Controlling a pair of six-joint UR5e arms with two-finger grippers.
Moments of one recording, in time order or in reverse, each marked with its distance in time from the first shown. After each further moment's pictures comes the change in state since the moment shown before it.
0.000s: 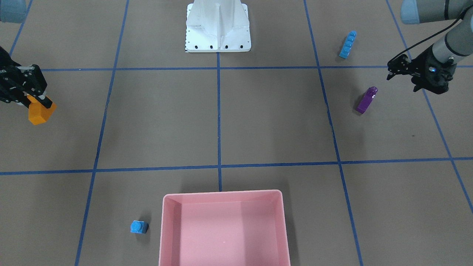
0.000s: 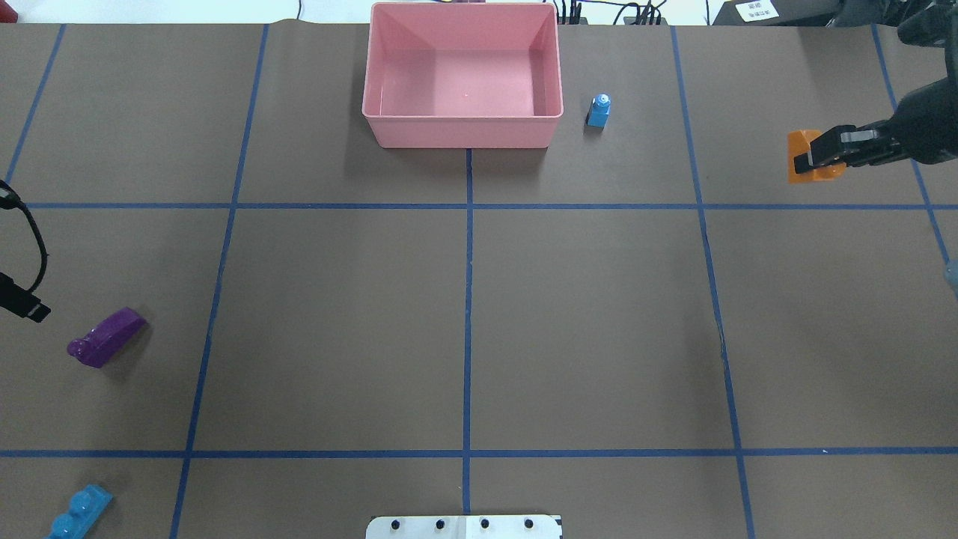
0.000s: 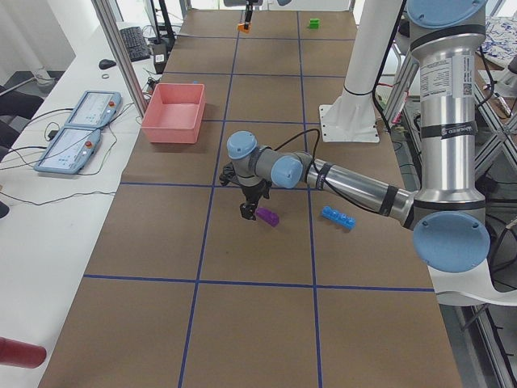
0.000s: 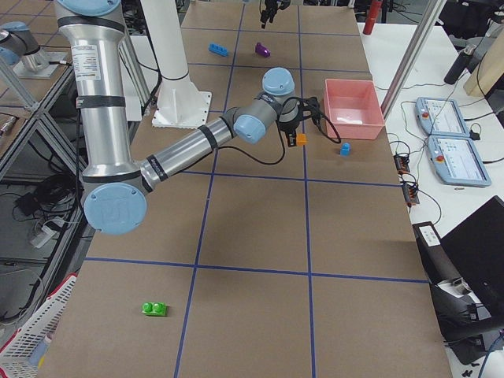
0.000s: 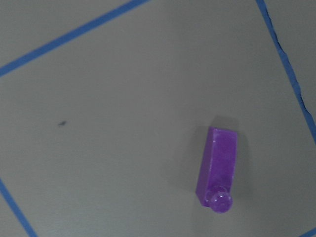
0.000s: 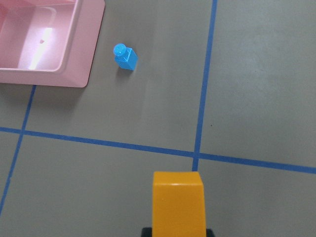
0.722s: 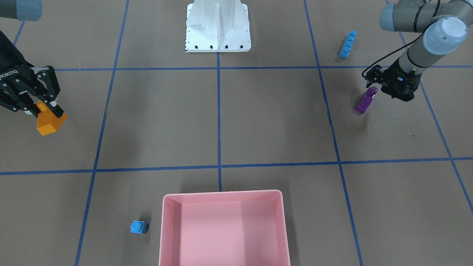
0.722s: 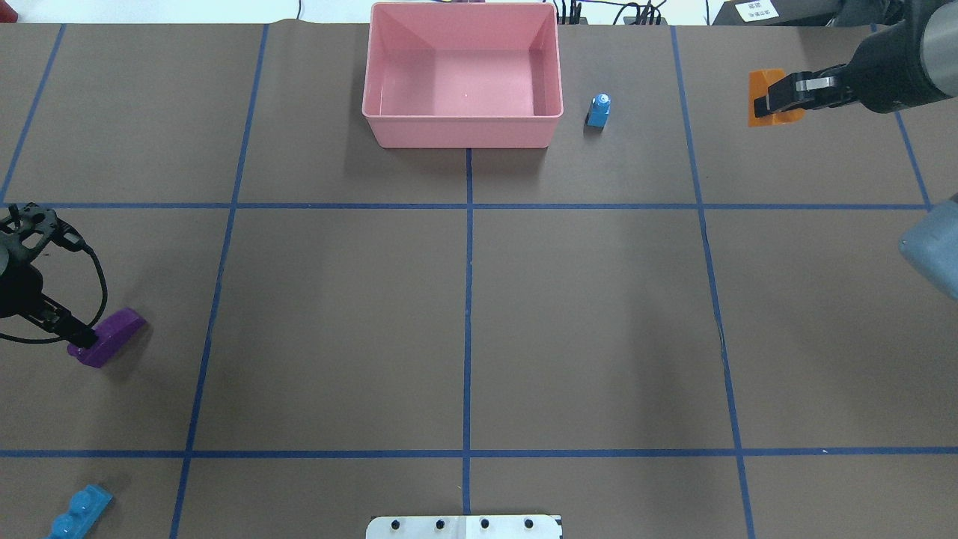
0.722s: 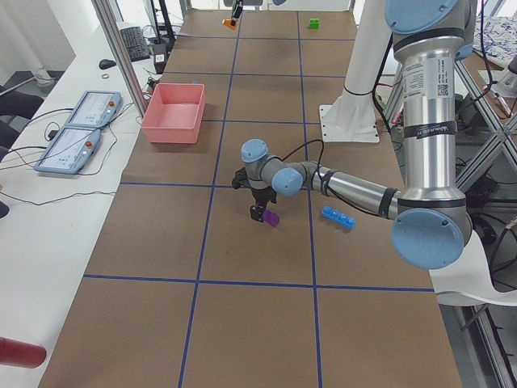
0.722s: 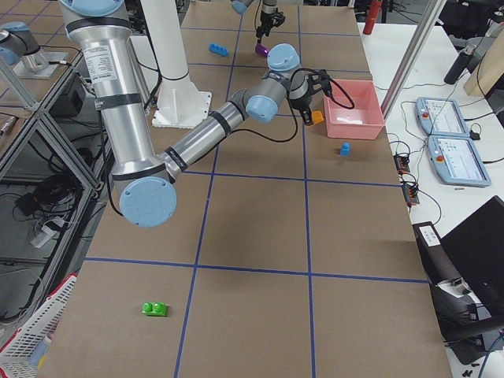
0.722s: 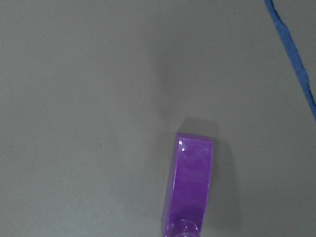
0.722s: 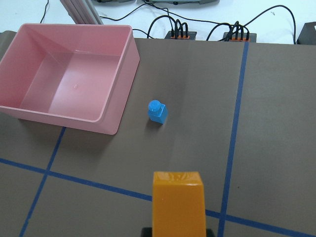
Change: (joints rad) left arm 0.151 -0.001 0.091 -0.169 0.105 -0.130; right arm -0.037 0.135 -0.008 -0.004 -0.134 -0.001
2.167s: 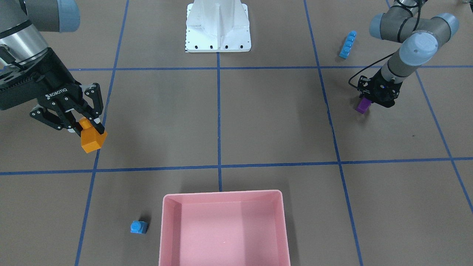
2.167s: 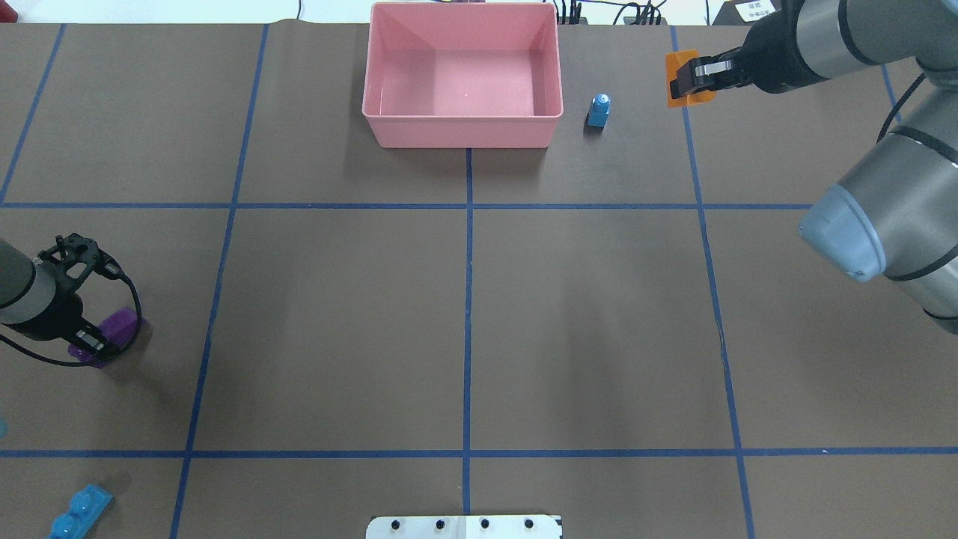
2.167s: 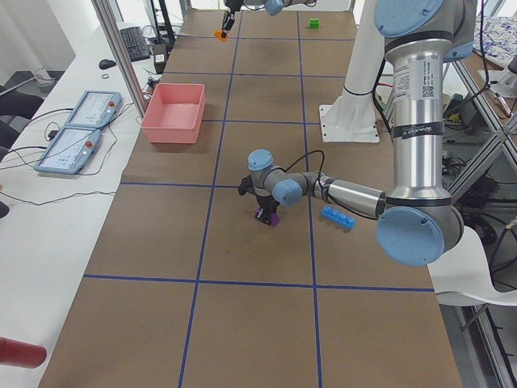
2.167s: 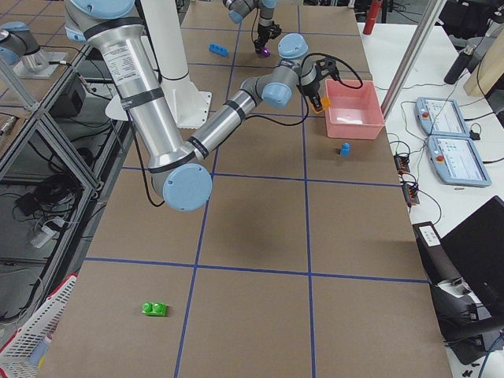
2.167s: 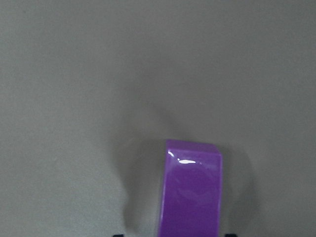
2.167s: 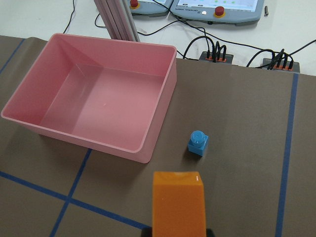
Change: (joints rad) left arm 0.105 -0.014 0.084 -0.126 0.072 -0.085; right arm -0.091 0.175 -0.119 -0.008 -0.096 0.001
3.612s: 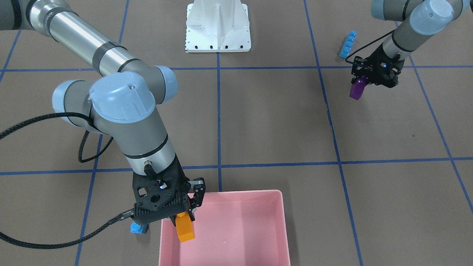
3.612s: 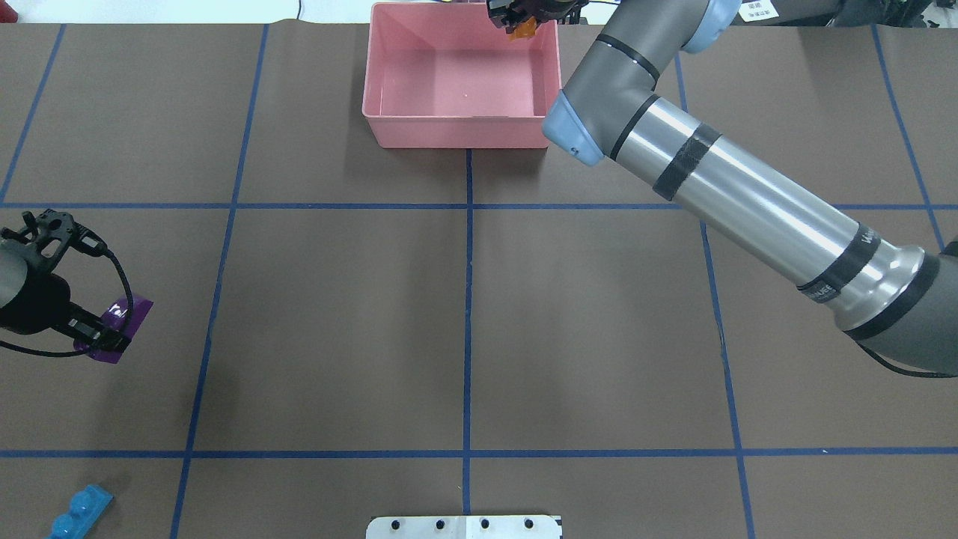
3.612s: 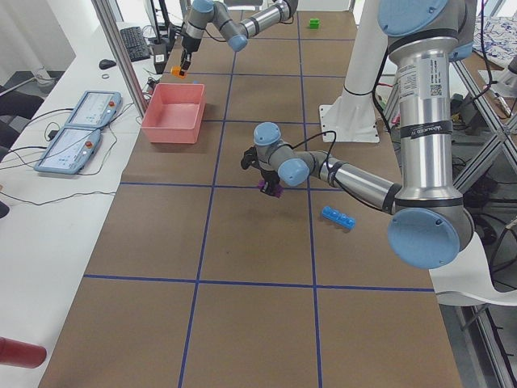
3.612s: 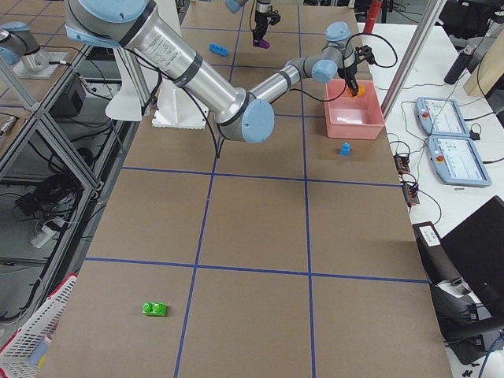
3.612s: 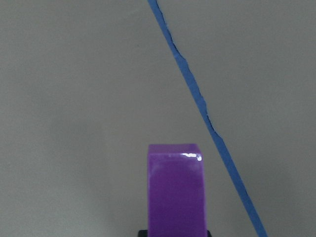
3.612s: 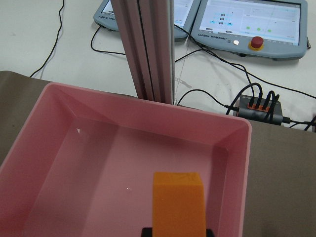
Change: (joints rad) left arm -0.045 0.033 -0.207 0.011 -0.093 -0.125; right arm -0.120 0.609 -0.846 0.183 -0.210 0.036
